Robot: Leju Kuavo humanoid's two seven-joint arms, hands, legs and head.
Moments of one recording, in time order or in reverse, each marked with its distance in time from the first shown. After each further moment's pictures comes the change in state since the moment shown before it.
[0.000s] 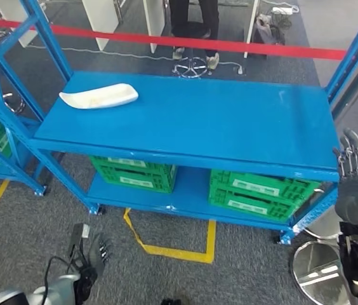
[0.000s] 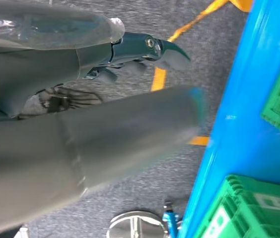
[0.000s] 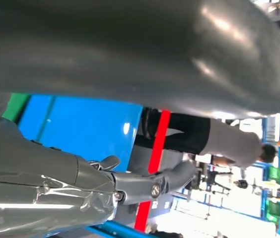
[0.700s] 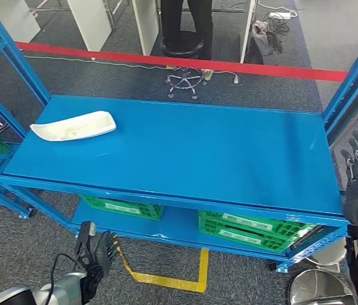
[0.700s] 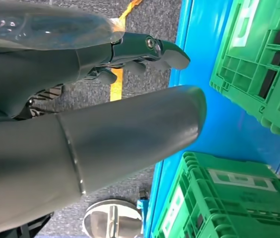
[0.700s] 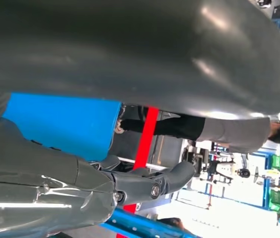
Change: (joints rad) left arm -0.012 -0.017 0.000 0.000 -0.012 0.006 0.000; right arm 0.002 -0.002 -0.012 -0.008 0.010 0.008 0.006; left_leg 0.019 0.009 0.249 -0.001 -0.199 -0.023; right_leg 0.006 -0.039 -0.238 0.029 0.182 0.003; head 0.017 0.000
